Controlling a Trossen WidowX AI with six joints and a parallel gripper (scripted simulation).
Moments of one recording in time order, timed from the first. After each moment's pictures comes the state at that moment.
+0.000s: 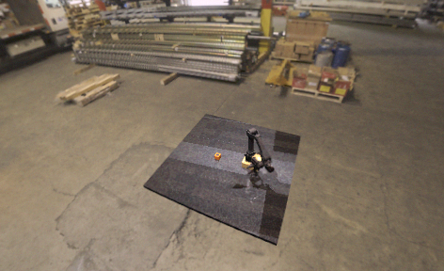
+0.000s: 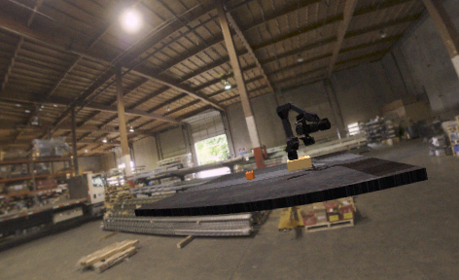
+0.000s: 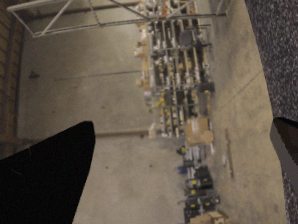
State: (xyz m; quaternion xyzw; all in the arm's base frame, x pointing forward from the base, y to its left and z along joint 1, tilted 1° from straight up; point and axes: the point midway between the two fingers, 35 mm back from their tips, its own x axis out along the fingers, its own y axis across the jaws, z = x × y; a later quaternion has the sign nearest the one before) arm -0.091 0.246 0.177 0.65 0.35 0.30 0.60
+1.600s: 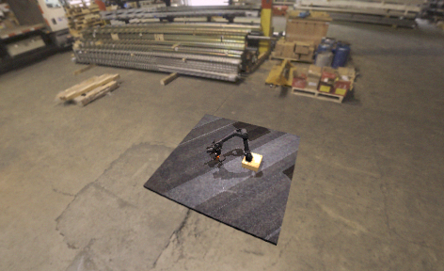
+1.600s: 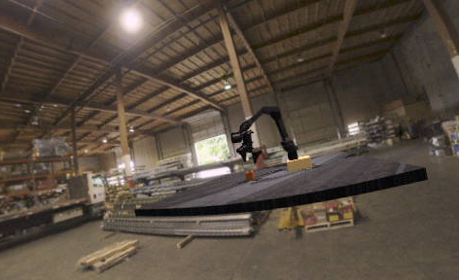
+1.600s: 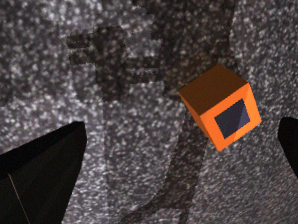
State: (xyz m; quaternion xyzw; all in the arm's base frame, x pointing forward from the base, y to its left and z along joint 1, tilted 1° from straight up) arm 0.280 0.142 0.082 -0.46 0.59 0.25 0.62
